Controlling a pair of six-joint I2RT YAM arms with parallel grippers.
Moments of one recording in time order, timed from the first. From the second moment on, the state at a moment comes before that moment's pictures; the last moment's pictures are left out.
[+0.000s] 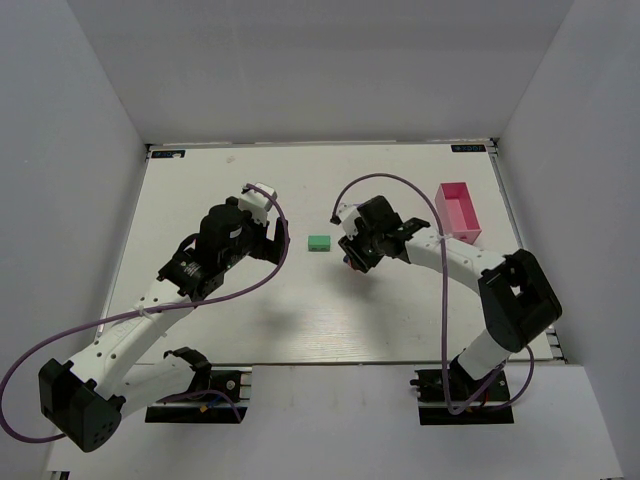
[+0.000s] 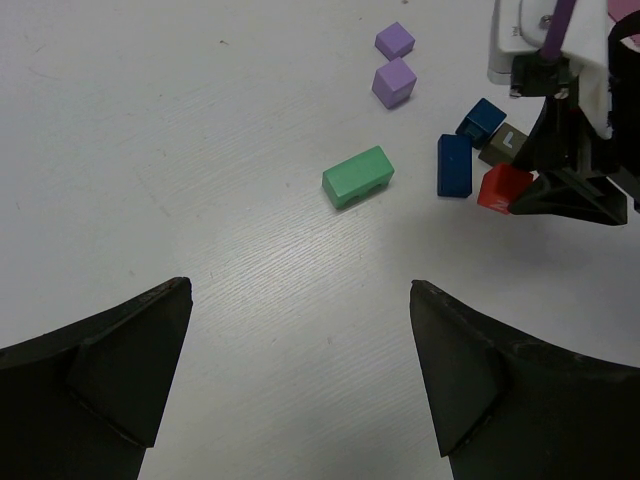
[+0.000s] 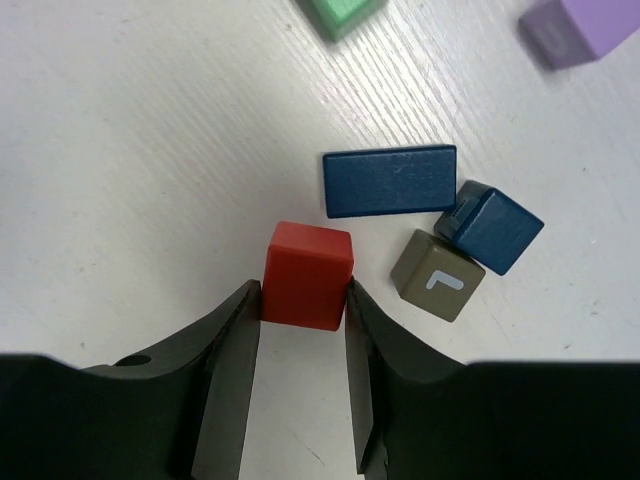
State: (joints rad) left arm -0.59 0.99 0.87 -0.30 -0.07 -0.04; right arm 0.66 1.61 1.04 -0.40 -0.16 -0.24
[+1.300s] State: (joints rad) left arm -0.59 0.99 0.86 -0.30 -0.06 -0.03; right arm 0.59 1.80 1.28 -0.45 -0.37 -0.64
